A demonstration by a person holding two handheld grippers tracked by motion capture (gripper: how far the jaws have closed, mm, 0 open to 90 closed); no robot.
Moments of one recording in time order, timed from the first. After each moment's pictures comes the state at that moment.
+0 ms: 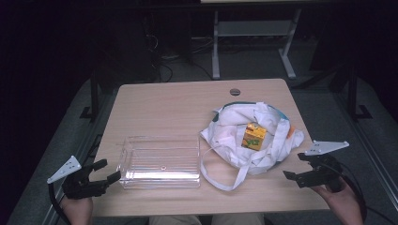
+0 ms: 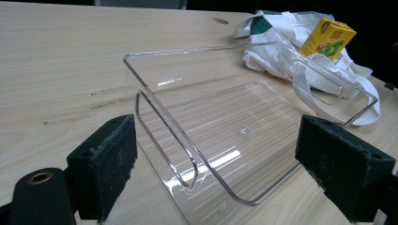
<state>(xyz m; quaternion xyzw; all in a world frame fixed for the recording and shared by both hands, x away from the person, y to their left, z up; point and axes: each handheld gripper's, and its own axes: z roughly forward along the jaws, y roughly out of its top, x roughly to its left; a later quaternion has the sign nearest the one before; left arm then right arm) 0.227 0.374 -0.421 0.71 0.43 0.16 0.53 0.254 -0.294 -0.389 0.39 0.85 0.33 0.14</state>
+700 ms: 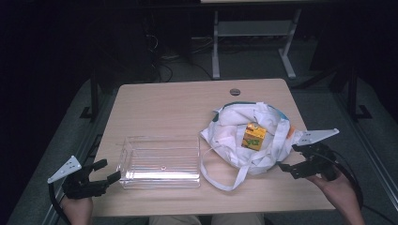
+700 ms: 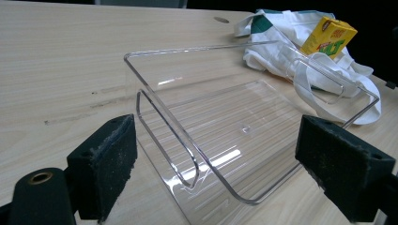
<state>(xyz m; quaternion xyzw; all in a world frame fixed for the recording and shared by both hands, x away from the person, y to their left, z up) 0.227 0.374 -0.421 0.71 0.43 0.15 0.53 0.273 -0.275 -0.365 0.36 0.87 0.31 0.14</state>
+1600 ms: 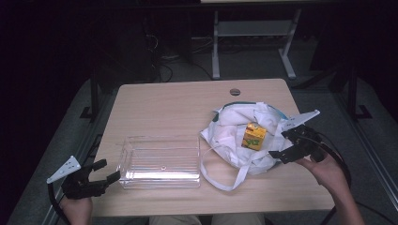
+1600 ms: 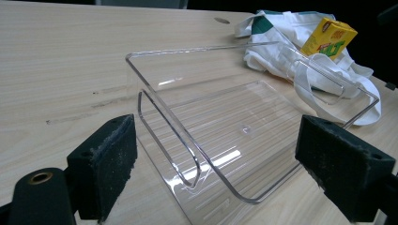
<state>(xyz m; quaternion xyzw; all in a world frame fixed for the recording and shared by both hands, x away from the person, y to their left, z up) 0.227 0.374 -0.420 0.71 0.43 0.15 0.53 0.313 -0.248 -0.346 0.33 0.89 0.28 0.13</state>
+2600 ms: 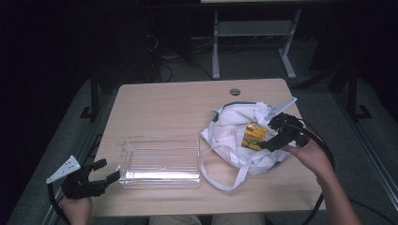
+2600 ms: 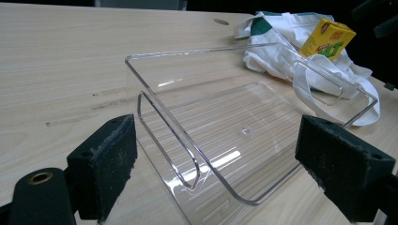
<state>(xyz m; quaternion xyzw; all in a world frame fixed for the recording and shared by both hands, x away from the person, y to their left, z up) 0.227 0.374 -0.420 0.71 0.43 0.15 0.54 0.355 -0.216 -0.345 0.30 0.91 0.26 0.11</state>
